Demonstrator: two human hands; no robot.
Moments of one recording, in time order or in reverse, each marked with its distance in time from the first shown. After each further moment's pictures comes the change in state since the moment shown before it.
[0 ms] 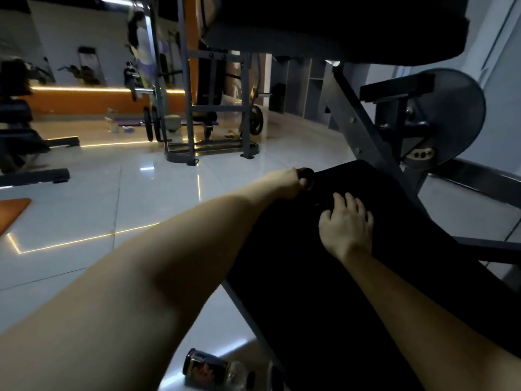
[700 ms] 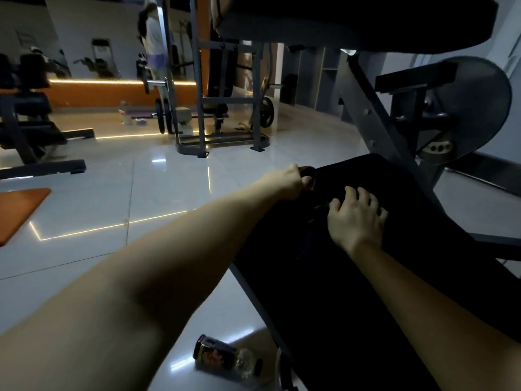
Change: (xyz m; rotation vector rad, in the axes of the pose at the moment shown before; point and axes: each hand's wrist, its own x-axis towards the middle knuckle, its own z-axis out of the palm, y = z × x) left_hand -0.014 -0.019 0.006 -0.018 0.000 -0.120; right_hand -0.001 -0.009 0.003 -0.053 0.088 0.034
